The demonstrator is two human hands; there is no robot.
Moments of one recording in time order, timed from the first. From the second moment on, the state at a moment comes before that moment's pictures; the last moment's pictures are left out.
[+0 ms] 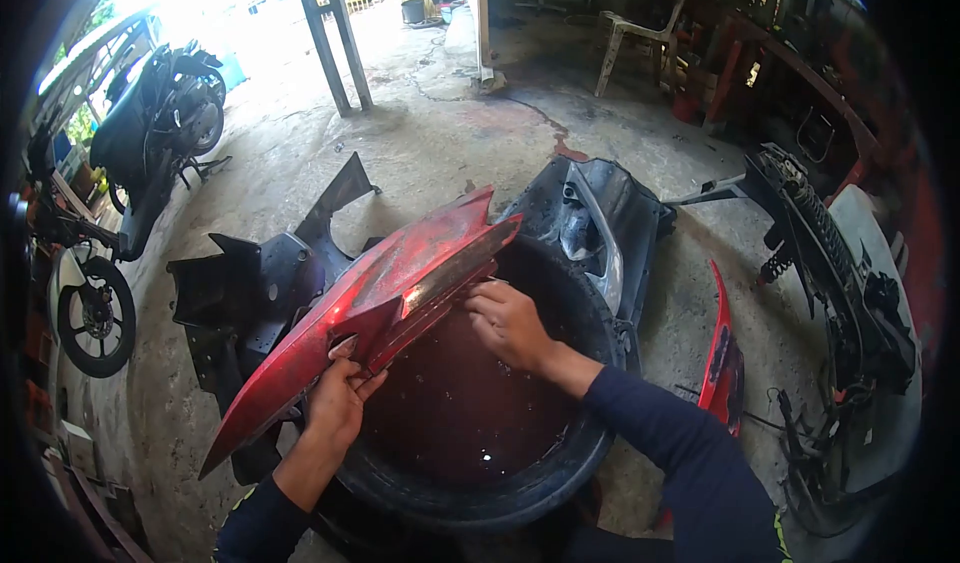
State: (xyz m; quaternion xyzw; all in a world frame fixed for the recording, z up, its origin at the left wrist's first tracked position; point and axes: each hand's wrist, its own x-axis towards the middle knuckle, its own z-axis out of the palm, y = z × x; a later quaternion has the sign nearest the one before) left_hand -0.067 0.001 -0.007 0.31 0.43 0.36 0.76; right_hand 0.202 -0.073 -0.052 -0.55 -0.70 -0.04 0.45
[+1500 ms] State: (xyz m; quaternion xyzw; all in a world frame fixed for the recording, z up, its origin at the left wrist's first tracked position) left_hand -0.054 -0.018 -0.001 0.30 0.43 0.40 0.75; right_hand 0.159 -0.092 -0.017 -0.56 -0.74 -0.03 0.38
